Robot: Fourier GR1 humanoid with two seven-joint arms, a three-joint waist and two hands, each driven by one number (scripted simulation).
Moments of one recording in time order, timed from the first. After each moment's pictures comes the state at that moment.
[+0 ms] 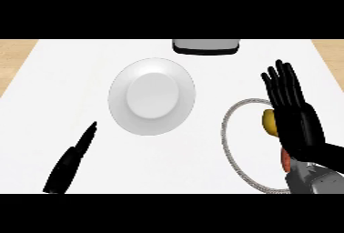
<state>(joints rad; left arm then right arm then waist) 0.05 0.39 -0.28 -1.31 0.07 0.09 -0.19 -0.17 -0.29 0.19 -1.72 -0.34 -0.17 -0.18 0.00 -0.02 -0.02</state>
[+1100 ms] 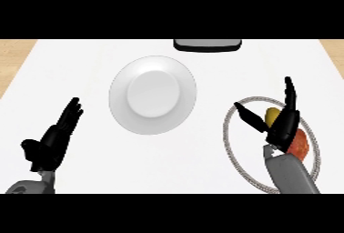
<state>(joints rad) -0.05 0.36 -0.11 -1.35 0.19 0.07 -0.14 -0.26 -0.19 0.16 -1.26 0.26 -0.95 0.00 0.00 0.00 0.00</state>
